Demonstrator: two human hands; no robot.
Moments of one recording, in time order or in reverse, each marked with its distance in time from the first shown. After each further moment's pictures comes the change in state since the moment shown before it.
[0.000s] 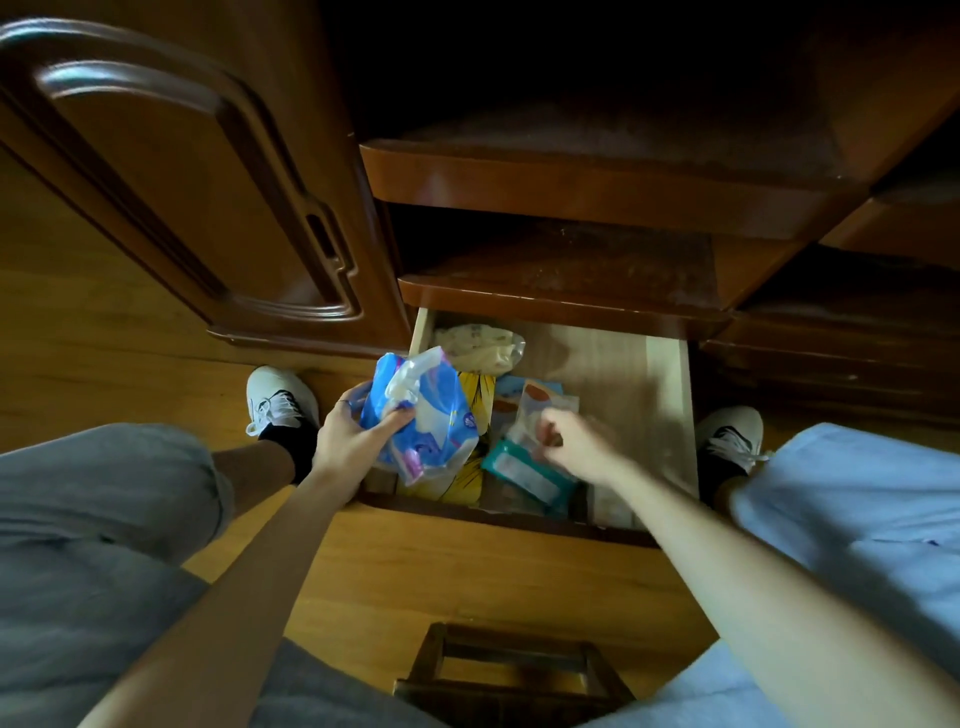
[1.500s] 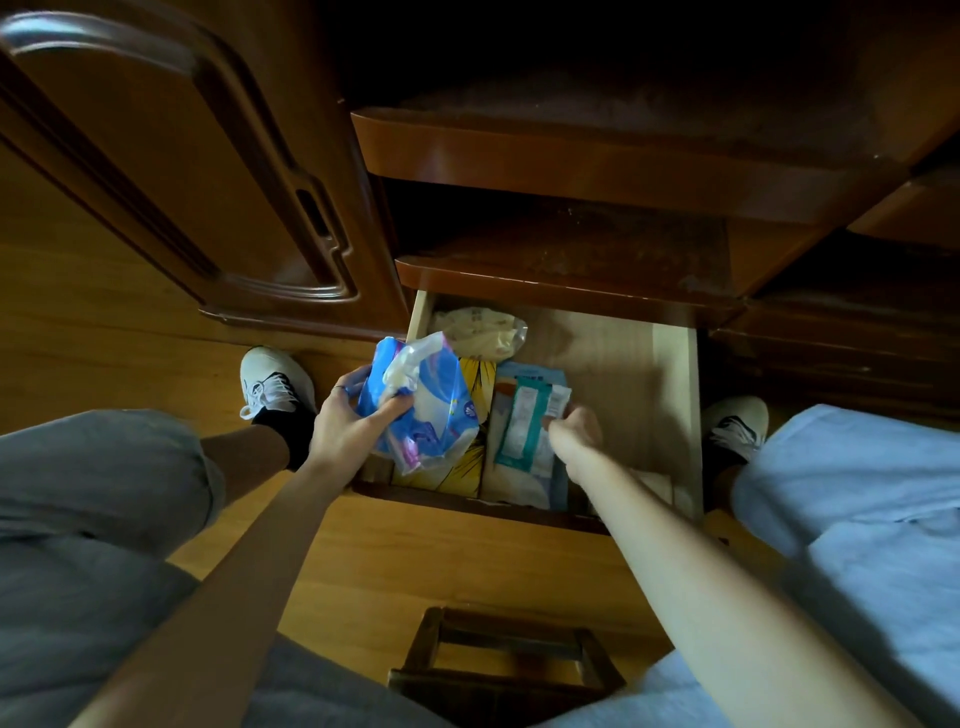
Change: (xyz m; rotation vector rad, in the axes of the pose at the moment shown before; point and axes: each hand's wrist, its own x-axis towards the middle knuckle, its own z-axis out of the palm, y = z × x) left_hand 0.001 0.001 0.002 -0.008 -0.048 0.035; right_hand 0.032 -0.001 0.038 0.636 0.313 0.727
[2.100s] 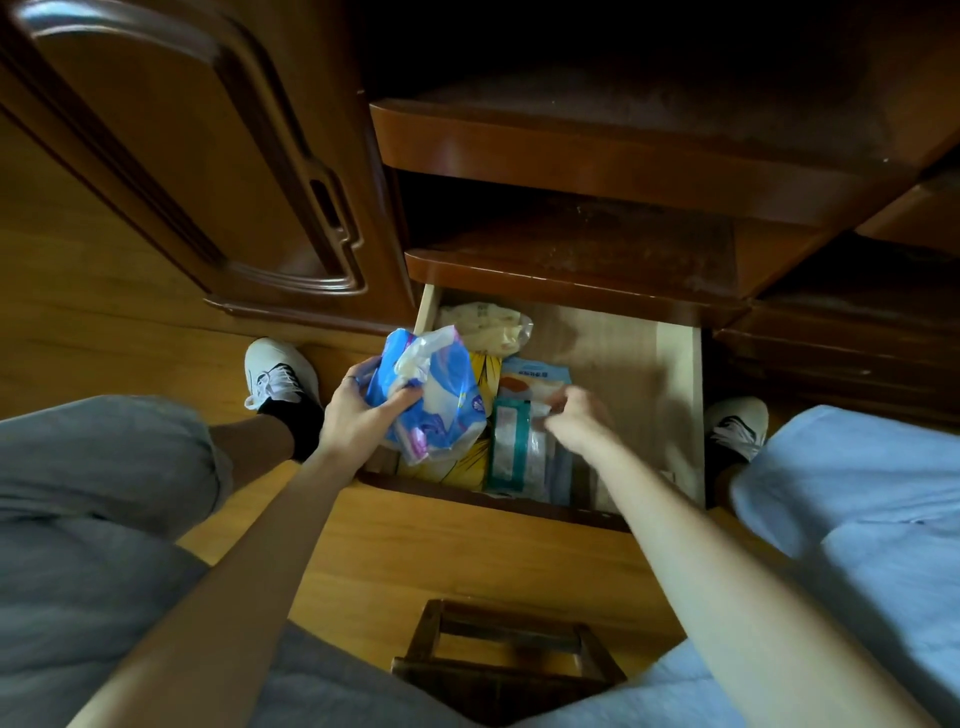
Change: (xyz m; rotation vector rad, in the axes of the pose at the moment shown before) left_hand 0.002 0.000 0.001 -0.004 -0.005 -0.008; right_hand -0.015 -0.020 -0.019 -0.362 -0.149 -0.293
